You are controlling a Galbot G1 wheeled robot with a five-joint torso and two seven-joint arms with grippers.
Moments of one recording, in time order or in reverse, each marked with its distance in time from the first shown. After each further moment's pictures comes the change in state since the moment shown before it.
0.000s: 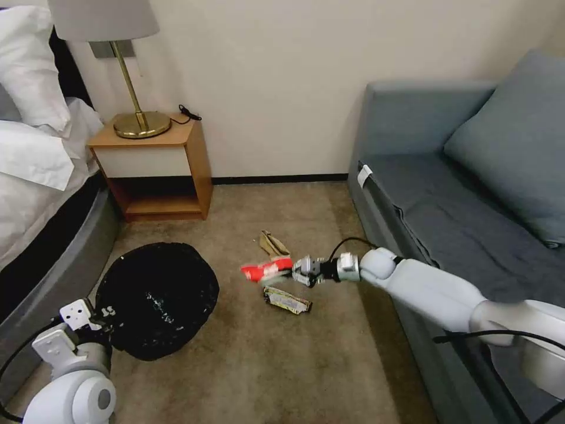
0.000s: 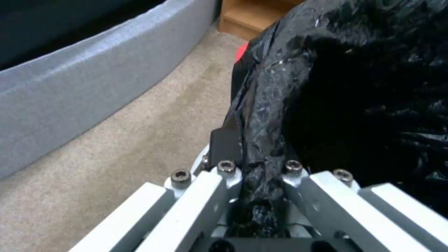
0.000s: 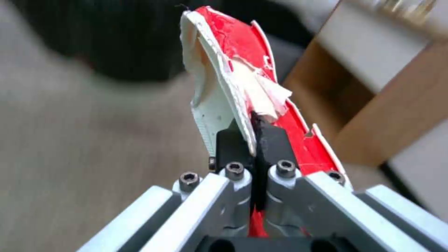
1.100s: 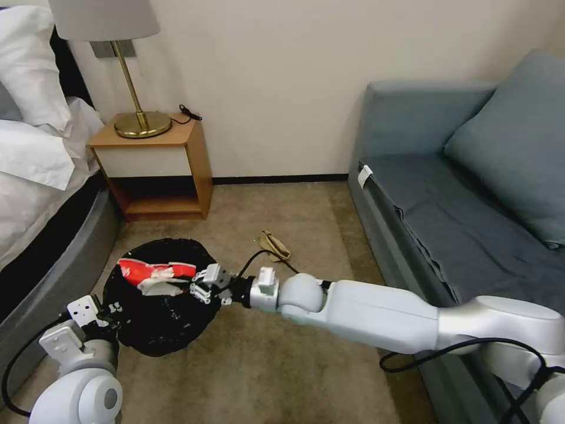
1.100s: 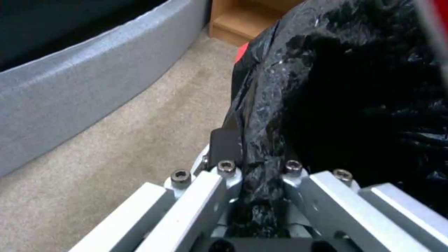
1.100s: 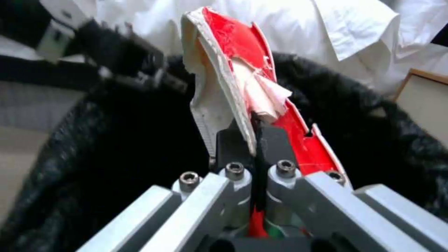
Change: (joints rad) left arm -0.002 -0.013 0.024 -0.035 0.005 0.006 -0.003; right arm 0.020 0.240 -0.231 0.307 0.125 -0.179 0.410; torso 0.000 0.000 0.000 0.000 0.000
